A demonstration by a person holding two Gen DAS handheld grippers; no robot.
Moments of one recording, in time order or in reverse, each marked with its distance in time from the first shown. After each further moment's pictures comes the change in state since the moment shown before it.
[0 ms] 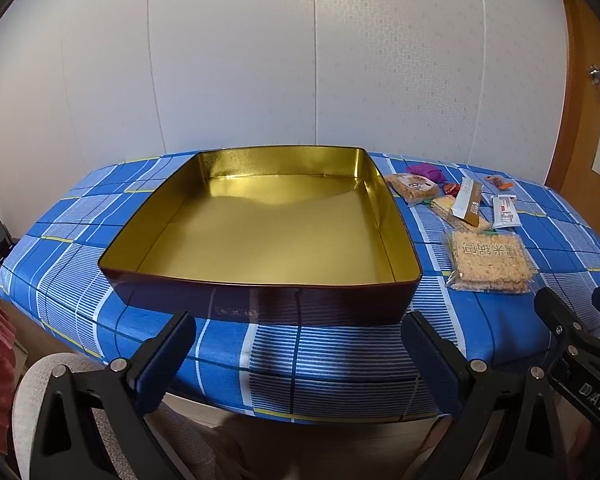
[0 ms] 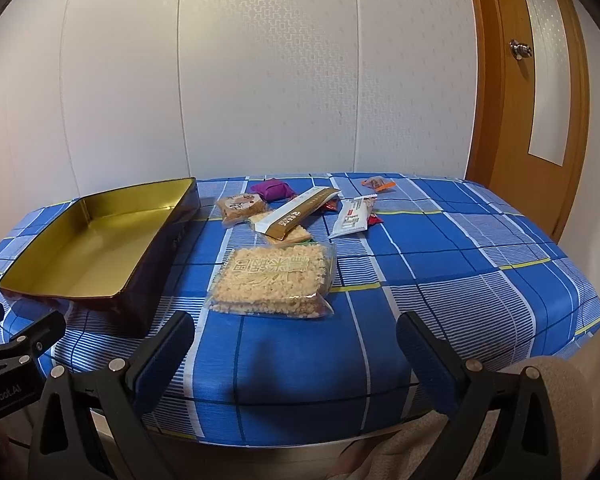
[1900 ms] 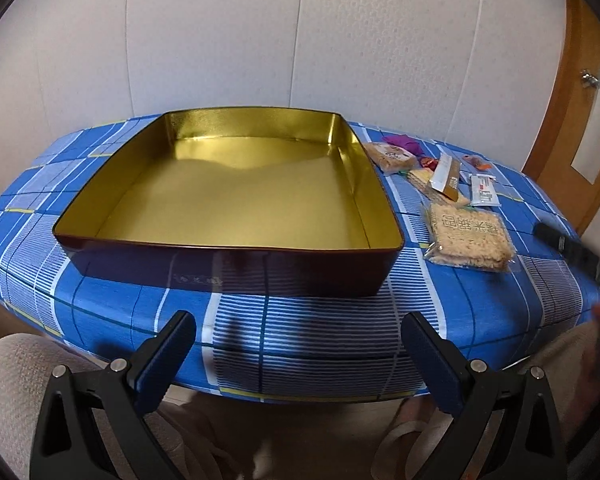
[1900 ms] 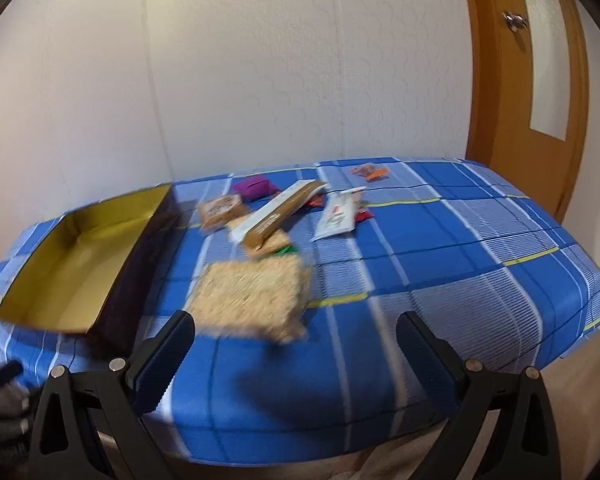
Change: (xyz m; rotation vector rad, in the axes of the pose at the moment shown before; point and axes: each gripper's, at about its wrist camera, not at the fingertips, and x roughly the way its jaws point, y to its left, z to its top) left arm 0.019 0.000 -0.008 -0.015 0.109 -0.140; right arm 0.028 -0.035 0.031 0.085 0.066 0.013
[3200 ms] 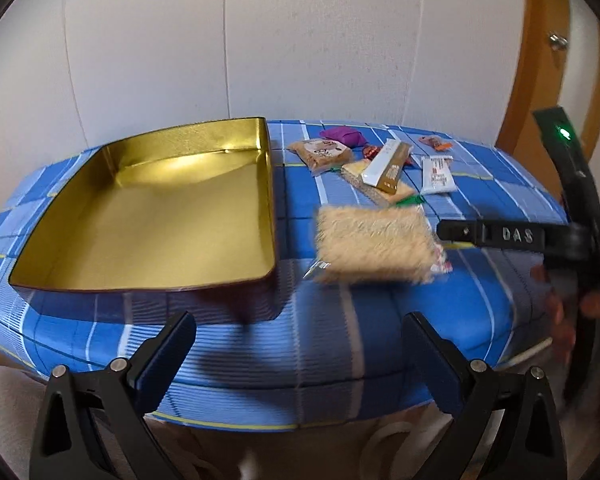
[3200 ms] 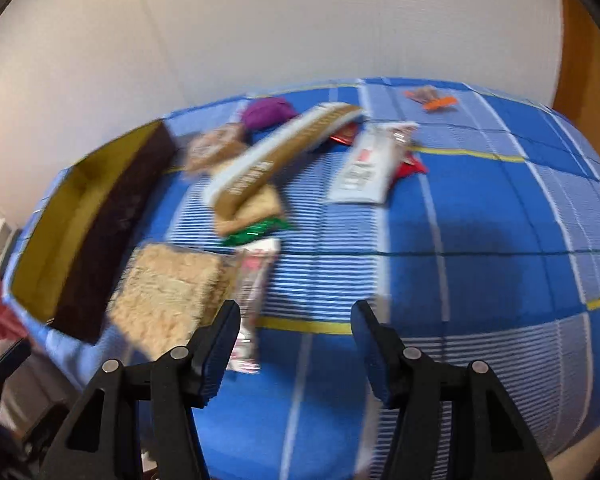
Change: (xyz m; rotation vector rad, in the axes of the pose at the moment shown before) left arm 0.016 -0.079 0.022 0.090 0.026 -0.042; right arm 0.102 -0.037 0.027 -0.096 0.352 0.283
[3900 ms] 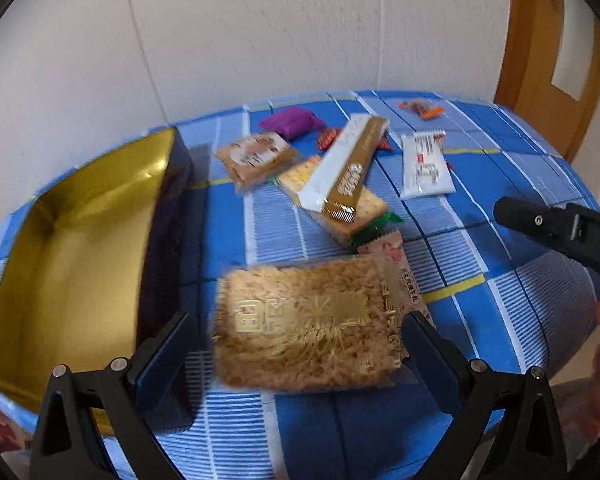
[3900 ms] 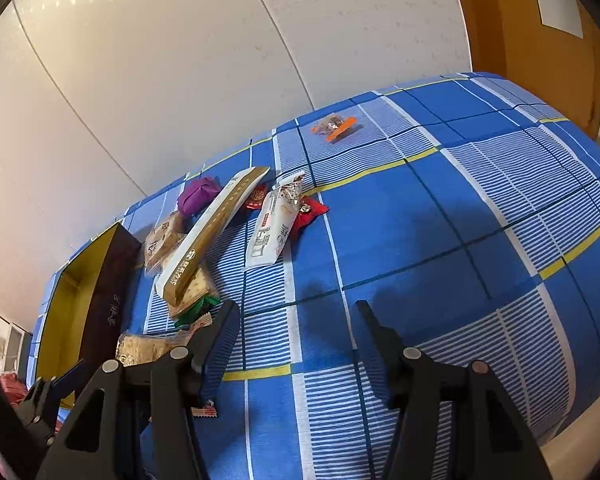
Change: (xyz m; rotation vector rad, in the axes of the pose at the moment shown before) left arm 0.081 -0.066 0.059 0.160 0.147 0.002; right arm -0.033 -0.063 0.010 0.311 -0.146 -0.037
